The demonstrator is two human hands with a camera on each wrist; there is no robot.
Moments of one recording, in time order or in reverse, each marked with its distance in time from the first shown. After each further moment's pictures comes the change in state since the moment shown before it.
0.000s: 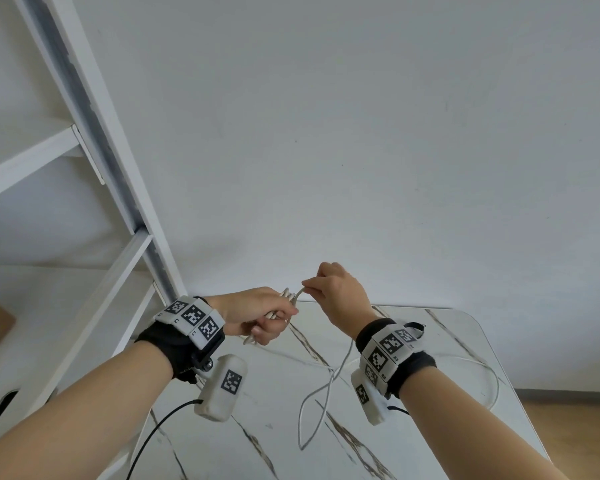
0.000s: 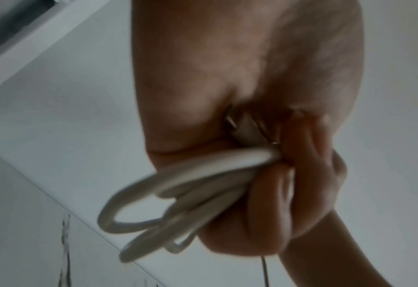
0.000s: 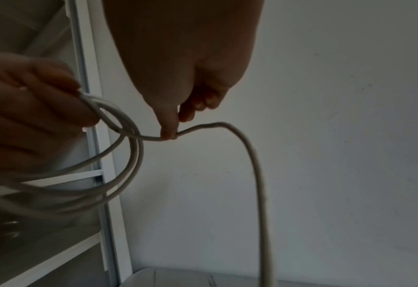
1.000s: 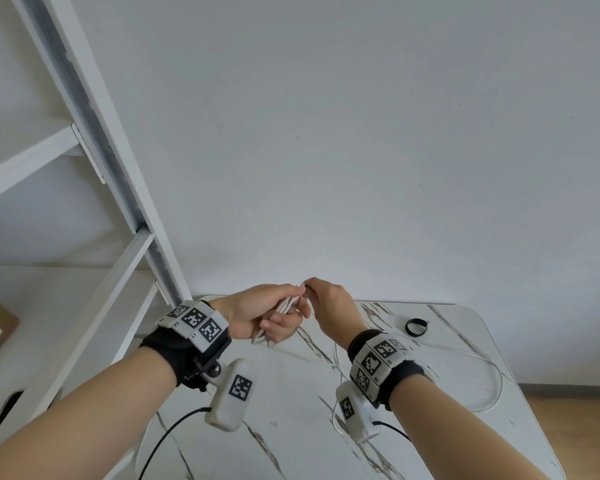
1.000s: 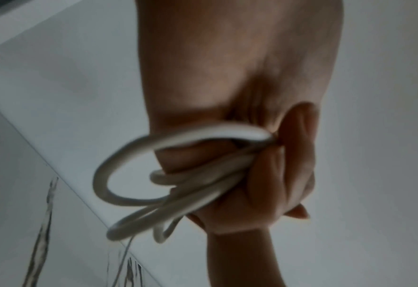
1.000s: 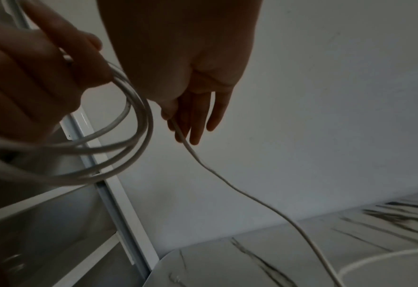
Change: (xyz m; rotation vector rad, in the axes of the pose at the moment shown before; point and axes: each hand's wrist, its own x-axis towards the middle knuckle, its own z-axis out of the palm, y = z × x) left_hand -0.004 0.005 0.011 -0.241 -0.090 0.017; right_hand -0.009 -0.011 0.024 0.237 -0.067 0.206
